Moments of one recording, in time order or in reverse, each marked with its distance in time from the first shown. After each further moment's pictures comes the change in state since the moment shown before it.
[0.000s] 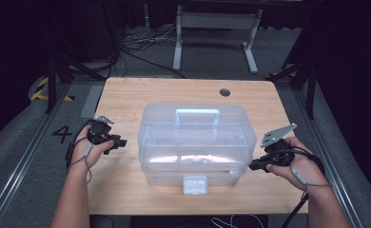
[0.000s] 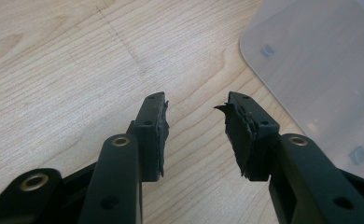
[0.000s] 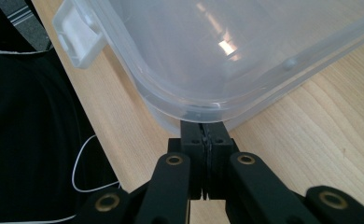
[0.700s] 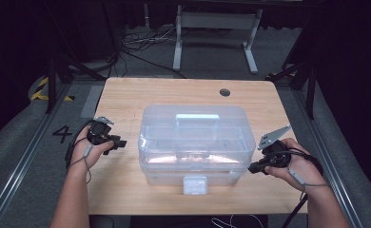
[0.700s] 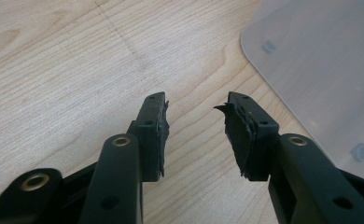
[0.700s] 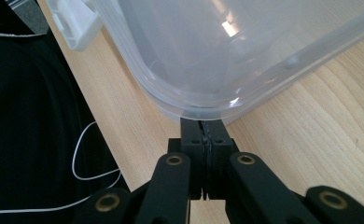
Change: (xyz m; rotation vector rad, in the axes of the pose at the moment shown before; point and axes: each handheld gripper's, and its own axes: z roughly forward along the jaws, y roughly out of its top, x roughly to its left) left arm 0.001 -0.002 0.000 0.004 -0.001 -0.003; right arm 0.000 -0.001 0.008 0.060 0.014 -0.006
